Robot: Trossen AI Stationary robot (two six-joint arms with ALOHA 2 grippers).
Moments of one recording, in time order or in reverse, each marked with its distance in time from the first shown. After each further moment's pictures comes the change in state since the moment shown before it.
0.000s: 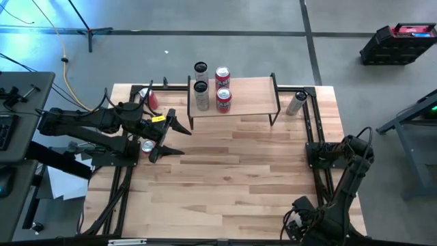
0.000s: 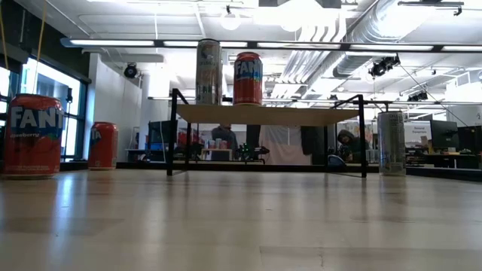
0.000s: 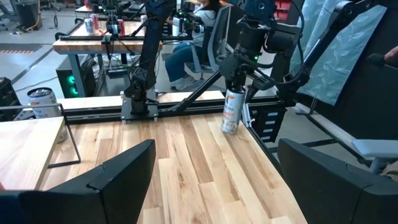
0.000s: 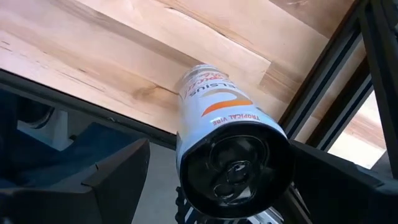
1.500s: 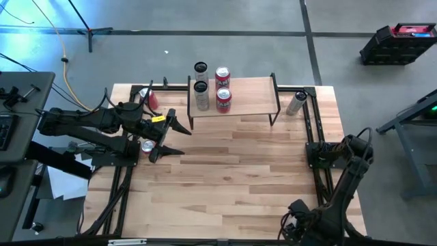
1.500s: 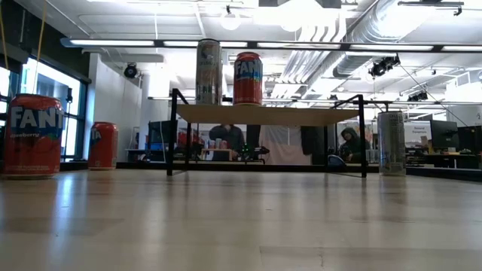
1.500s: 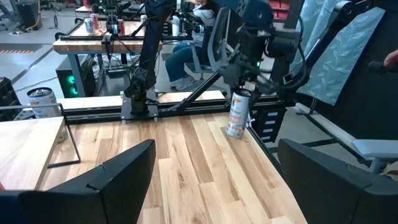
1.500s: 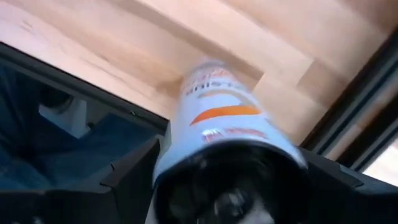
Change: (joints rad) left arm 0.000 0.000 0.000 0.000 0.000 0.000; right arm 0.002 -0.003 -0.085 0.168 0.029 -0.035
